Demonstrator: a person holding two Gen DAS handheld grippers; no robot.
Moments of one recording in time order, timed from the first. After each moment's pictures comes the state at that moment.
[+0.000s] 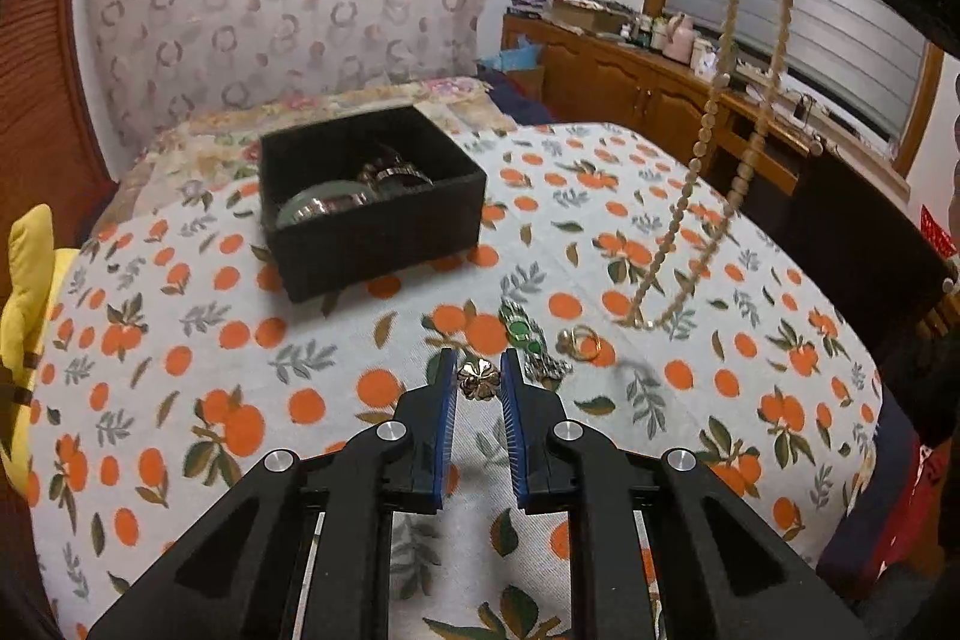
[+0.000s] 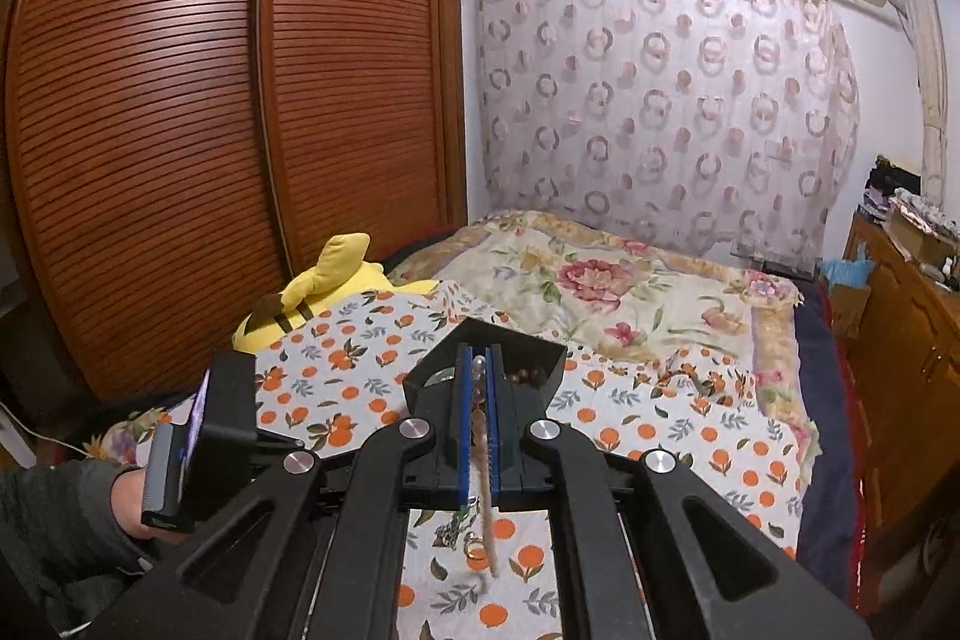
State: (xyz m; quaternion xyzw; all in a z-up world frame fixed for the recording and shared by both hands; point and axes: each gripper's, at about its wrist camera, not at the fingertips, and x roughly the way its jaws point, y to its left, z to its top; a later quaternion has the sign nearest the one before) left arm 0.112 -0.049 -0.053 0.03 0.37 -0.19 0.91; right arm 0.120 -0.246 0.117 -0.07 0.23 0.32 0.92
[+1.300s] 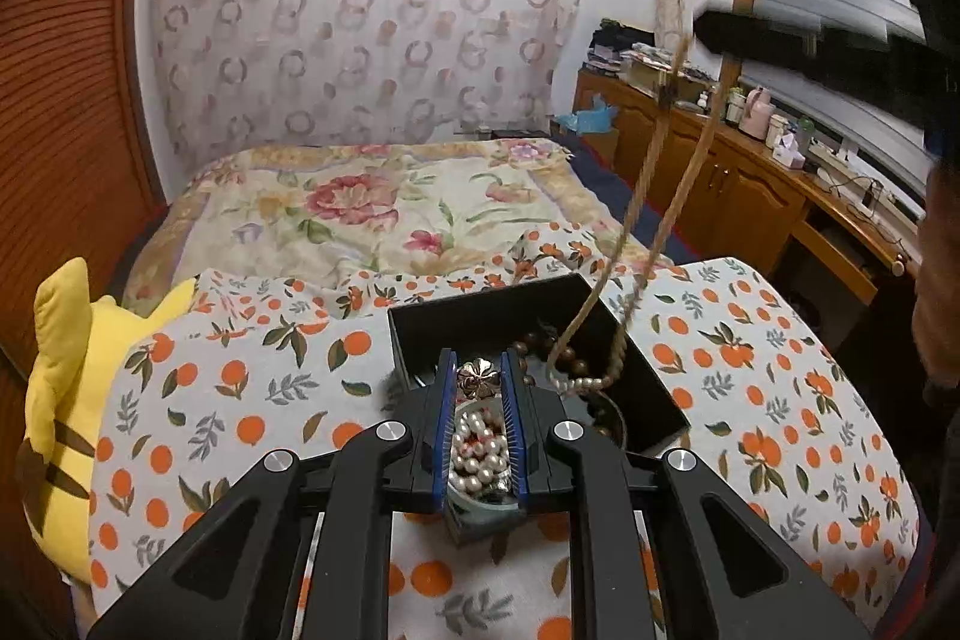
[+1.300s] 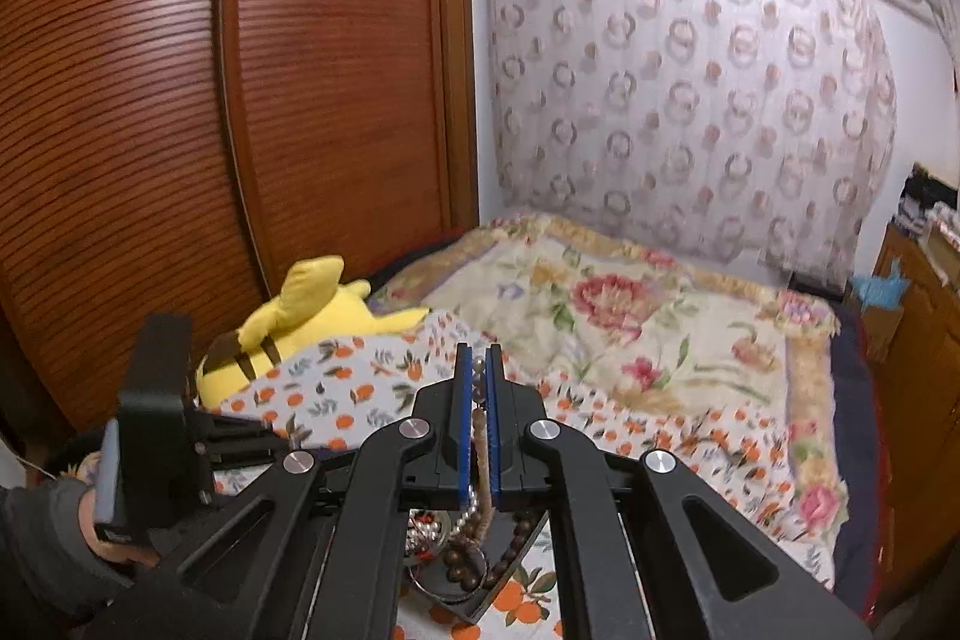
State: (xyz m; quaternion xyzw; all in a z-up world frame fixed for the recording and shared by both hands) left arm 0.242 0.001 -0.013 0.00 0.33 -0.12 0.94; right arm 0.286 -0.175 0.102 -0.07 0.26 0.34 0.90
